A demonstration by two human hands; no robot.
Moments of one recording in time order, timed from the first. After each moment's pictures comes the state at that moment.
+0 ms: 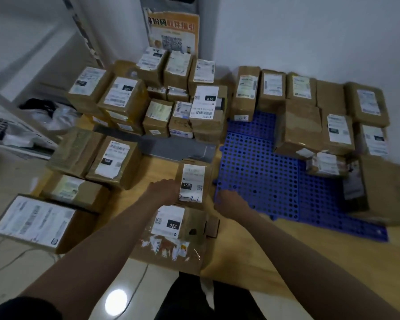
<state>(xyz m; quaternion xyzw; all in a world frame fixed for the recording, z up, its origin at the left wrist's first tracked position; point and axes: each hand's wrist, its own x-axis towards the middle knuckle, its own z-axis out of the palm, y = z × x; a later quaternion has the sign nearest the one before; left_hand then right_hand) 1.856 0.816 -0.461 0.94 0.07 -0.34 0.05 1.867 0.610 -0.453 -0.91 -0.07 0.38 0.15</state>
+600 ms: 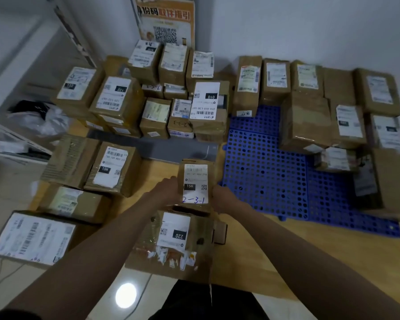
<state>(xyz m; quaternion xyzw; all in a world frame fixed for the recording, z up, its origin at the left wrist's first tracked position) 1.883 0.835 -0.483 0.92 0.06 -0.33 0.20 1.897 0.650 -0.473 -0.89 -0.08 0.41 0.18</state>
